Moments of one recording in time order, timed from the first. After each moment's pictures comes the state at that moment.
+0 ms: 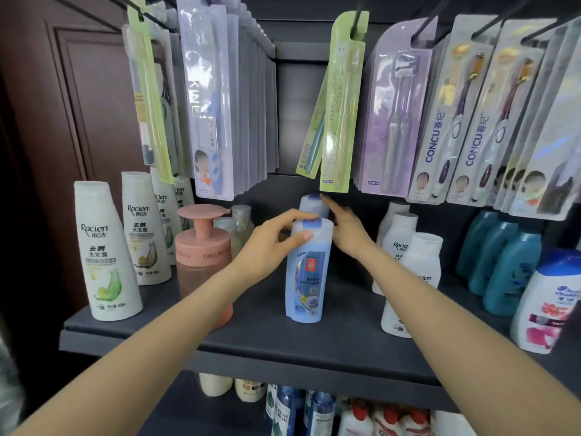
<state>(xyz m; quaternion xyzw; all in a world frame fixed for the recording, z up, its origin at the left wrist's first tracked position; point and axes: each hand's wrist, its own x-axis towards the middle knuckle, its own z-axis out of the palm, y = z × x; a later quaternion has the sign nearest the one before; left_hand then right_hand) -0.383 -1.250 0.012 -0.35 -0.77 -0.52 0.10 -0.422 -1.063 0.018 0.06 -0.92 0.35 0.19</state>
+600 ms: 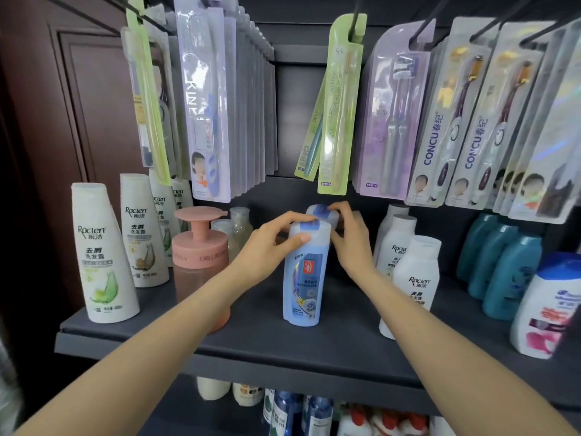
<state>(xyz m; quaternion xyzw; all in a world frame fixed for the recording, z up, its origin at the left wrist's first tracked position) -0.384 -1.247 0.012 -0.35 -0.77 -0.52 0.11 -0.402 -1.065 0.000 0.08 -0.85 0.37 0.36</state>
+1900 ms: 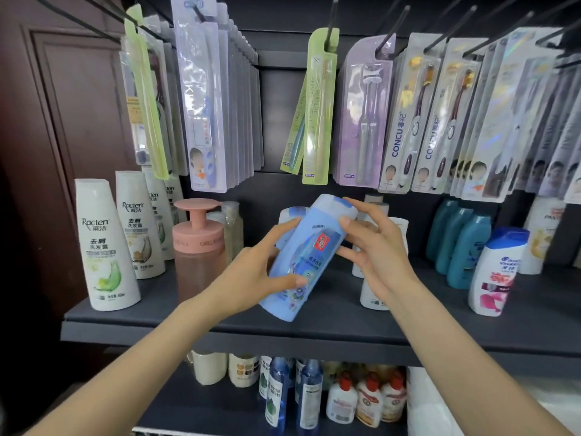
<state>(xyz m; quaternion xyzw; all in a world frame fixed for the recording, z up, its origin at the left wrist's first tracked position) -0.300 -1.276 0.003 -0.40 -0.79 -0.46 0.06 -0.257 -1.082 0.030 0.07 -0.61 0.76 0.22</state>
